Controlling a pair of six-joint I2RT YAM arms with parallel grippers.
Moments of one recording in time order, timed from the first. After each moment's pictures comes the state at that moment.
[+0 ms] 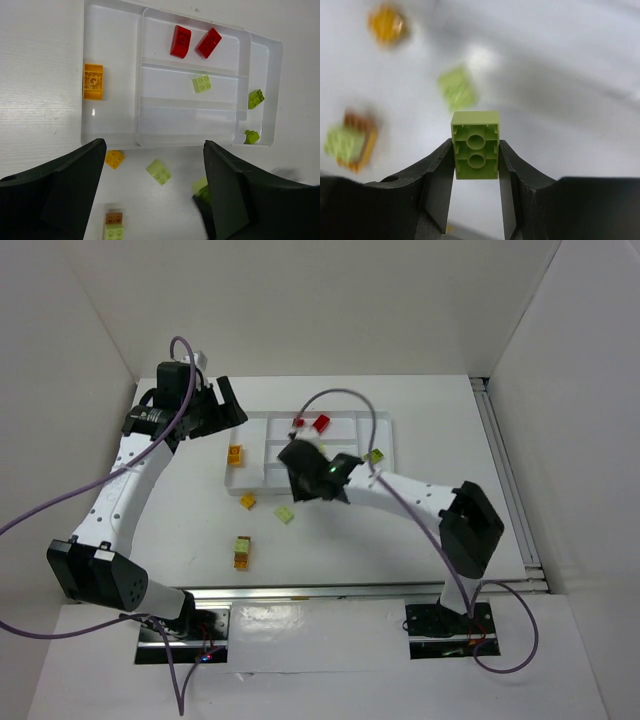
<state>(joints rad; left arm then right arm) -0.16 1.43 1.52 -0.74 0.06 -0.45 1.05 1.80 1.41 -0.61 0.35 0.58</state>
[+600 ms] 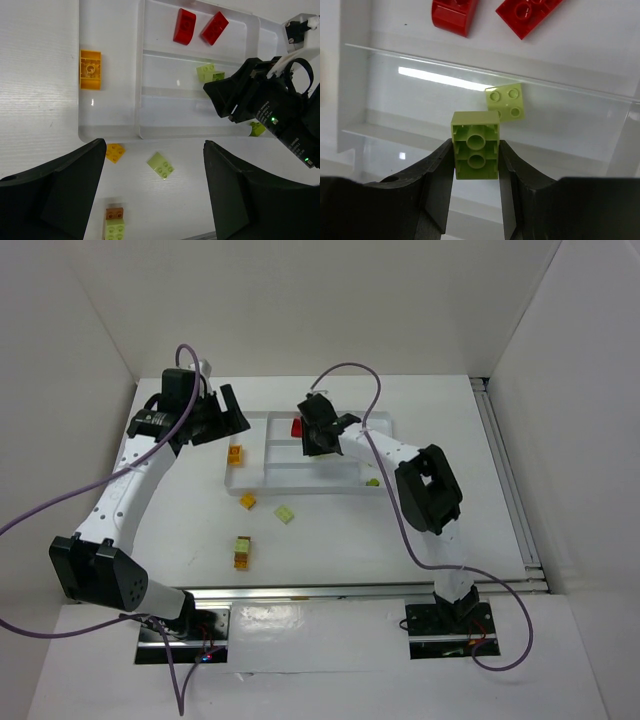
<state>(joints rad) -0.16 1.43 1.46 -0.73 0.09 -0.45 0.64 2.14 1.75 -0.44 0.21 0.43</state>
